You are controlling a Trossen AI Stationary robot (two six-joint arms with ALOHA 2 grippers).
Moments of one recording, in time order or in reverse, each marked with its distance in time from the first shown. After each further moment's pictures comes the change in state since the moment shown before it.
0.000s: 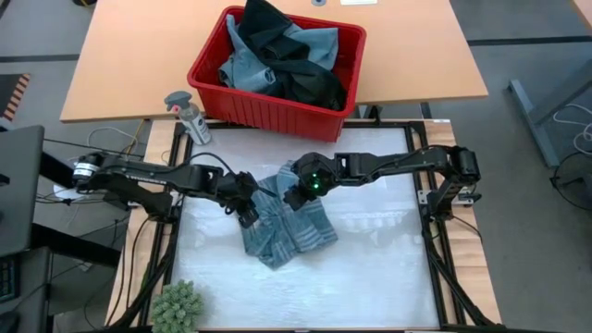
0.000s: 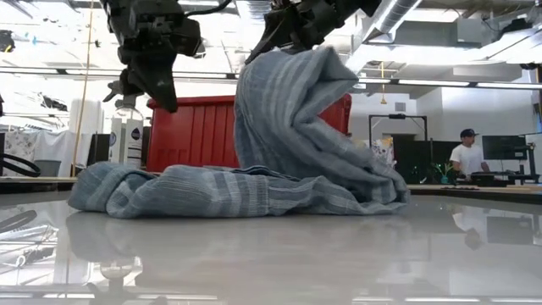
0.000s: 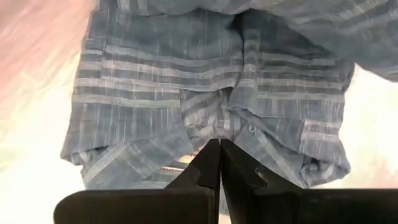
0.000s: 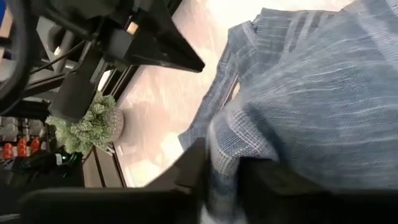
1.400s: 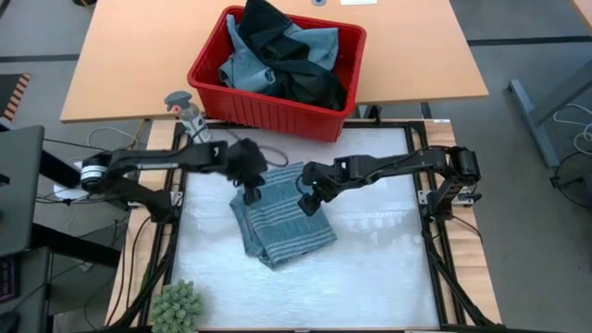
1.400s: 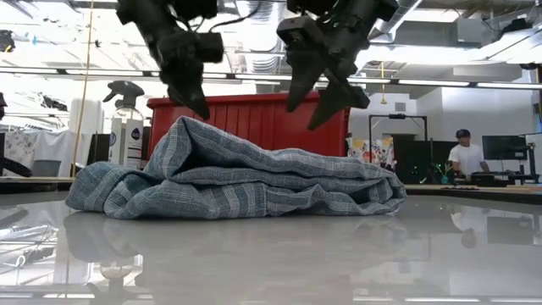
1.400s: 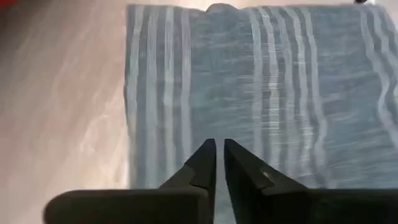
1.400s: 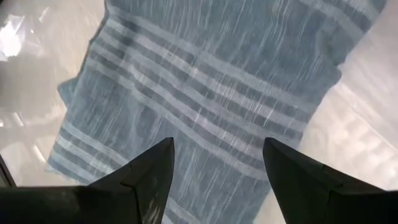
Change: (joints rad) left arm 0.310 0.079 0.054 0.103 0.160 0.582; right arm -0.003 0.000 -0.049 -0.302 0.119 -0.120
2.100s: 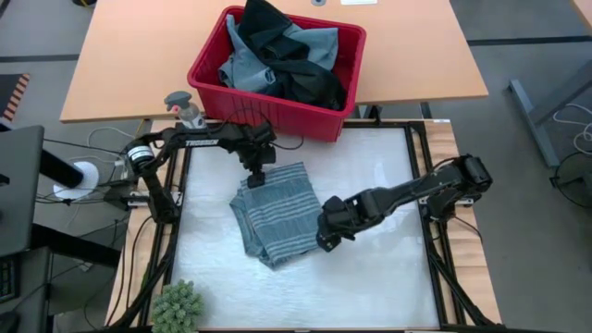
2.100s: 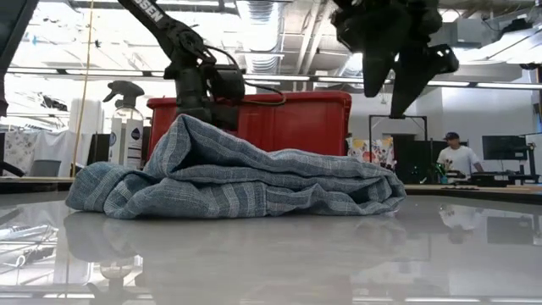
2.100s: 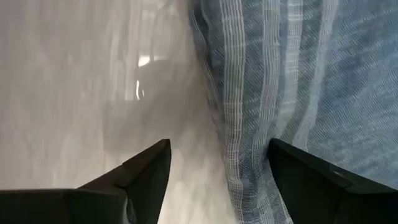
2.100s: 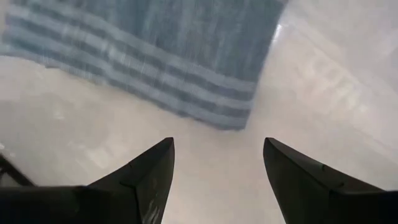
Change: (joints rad) left arm 0.254 0.417 0.170 -0.153 0.123 0.368; right arm 0.320 -0.049 0.002 -0.296 0.100 0.420
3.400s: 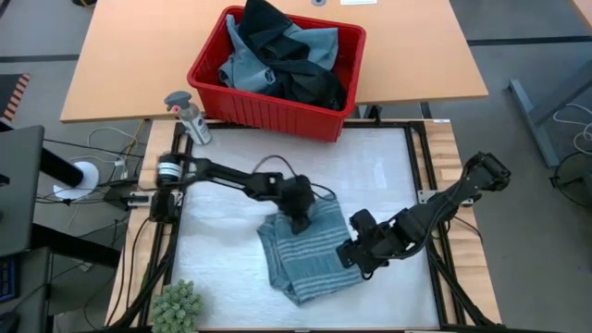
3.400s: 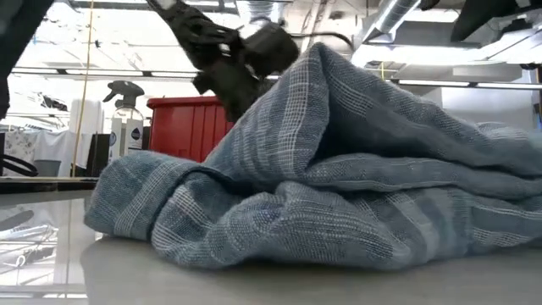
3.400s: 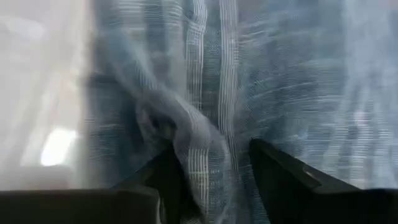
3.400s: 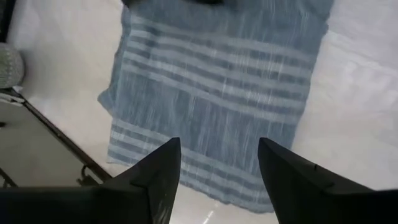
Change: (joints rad) left arm -0.461 0.227 0.054 0.629 0.097 -0.678; right arm 0.290 -0.155 -0.002 -0.036 0.242 0.443
